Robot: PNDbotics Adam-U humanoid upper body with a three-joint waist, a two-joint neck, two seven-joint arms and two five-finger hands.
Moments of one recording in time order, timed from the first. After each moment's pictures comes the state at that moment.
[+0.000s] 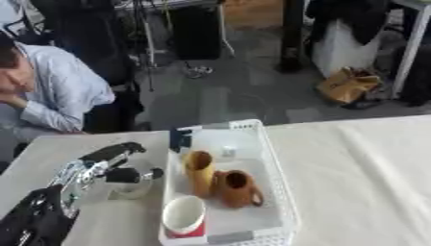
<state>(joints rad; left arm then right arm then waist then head) -1.04 0.48 -0.05 -0.69 -0.92 -0.14 -0.29 -0.19 -0.22 -0.40 -1.98 0.04 -0.58 -0.53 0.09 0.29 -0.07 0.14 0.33</state>
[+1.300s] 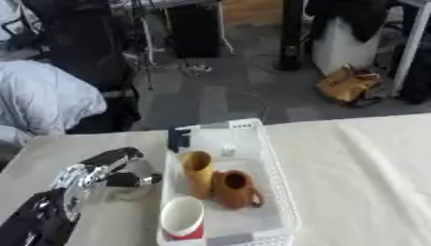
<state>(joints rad) -1.05 0.48 -0.03 -0.65 -0.98 -0.12 -0.27 -0.20 -0.22 -0.40 -1.98 0.04 -0.58 -0.53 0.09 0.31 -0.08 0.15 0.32</state>
